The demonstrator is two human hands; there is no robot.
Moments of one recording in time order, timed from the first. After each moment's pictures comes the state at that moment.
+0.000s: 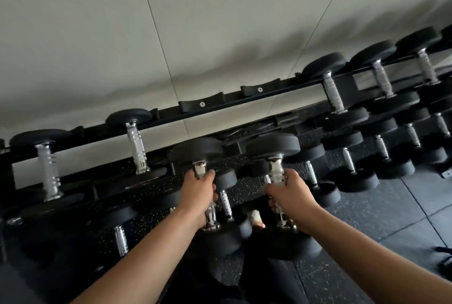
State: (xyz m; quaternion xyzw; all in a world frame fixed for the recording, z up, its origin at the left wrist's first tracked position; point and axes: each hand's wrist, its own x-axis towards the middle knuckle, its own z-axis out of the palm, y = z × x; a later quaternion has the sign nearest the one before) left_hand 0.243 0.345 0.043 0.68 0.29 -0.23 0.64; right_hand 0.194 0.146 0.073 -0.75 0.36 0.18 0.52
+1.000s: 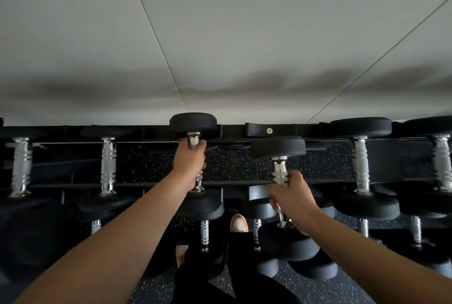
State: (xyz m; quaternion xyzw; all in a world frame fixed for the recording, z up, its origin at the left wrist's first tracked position) left_hand 0.434 0.262 0.006 0.70 0.36 -0.10 0.61; right_hand 0.379 0.024 0.041 -0.78 0.26 0.28 0.50
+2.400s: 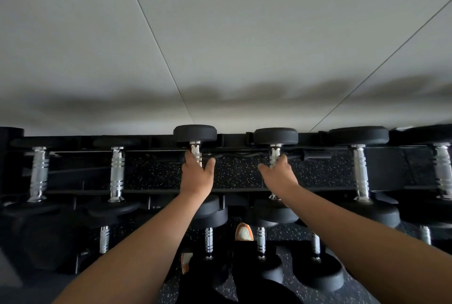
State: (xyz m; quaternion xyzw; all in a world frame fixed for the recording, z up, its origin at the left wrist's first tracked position) left_hand 0.412 0.251 0.000 0.86 0.29 -0.12 0.41; right_hand 0.442 0.046 0.017 -0.85 0.23 0.31 0.37
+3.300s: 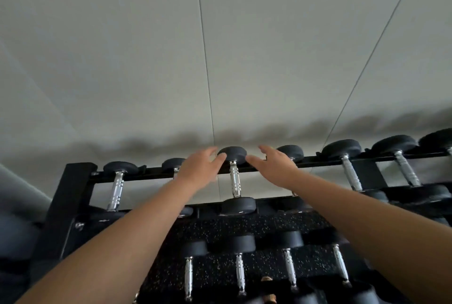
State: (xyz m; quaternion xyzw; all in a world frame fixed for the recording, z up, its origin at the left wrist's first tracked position) left_hand 0.311 0.368 0.191 0.95 0.00 -0.03 0.31; right_hand 0.325 0.154 0.192 -0.94 0.00 0.13 0.31
